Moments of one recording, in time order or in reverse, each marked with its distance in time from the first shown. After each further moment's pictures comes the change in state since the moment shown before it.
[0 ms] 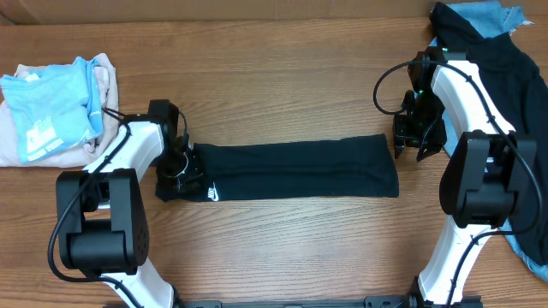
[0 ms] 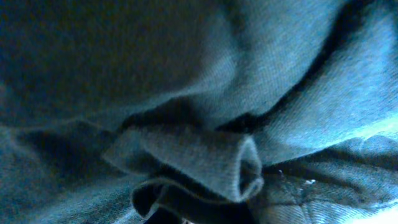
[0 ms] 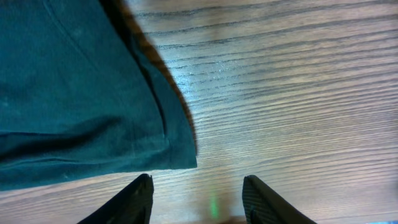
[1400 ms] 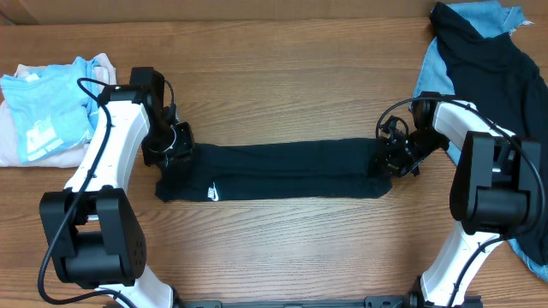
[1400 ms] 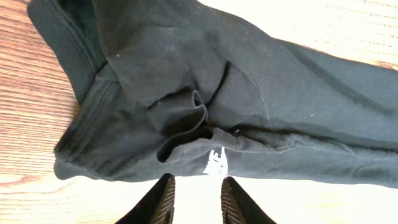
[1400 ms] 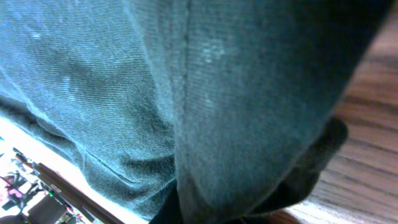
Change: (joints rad) left arm 0.014 -0.066 0.260 -0.220 -0.043 0.004; right arm -0.065 -0.054 -0.435 0.433 -0.540 -0.216
